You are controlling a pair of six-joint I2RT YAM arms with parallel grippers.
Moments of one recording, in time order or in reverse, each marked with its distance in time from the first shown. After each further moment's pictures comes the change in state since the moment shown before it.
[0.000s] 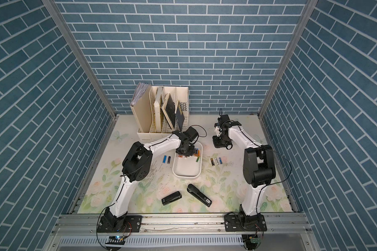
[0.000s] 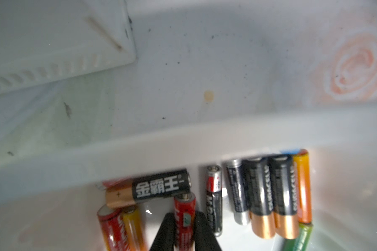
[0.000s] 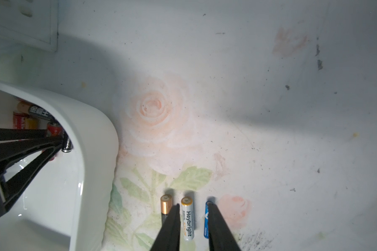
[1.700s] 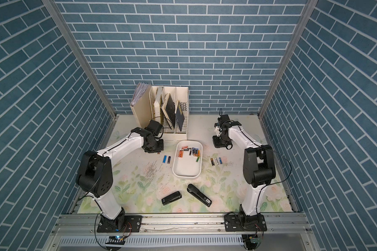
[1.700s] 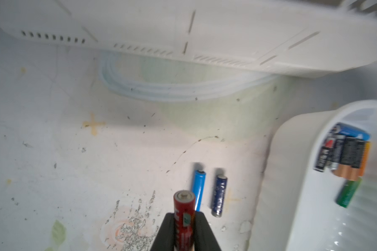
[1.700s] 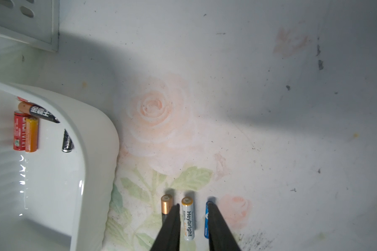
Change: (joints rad) left arm 0.317 -0.514 -0.508 0.044 0.053 0.017; right arm 0.000 0.000 0.000 0.000 -0.002 0.000
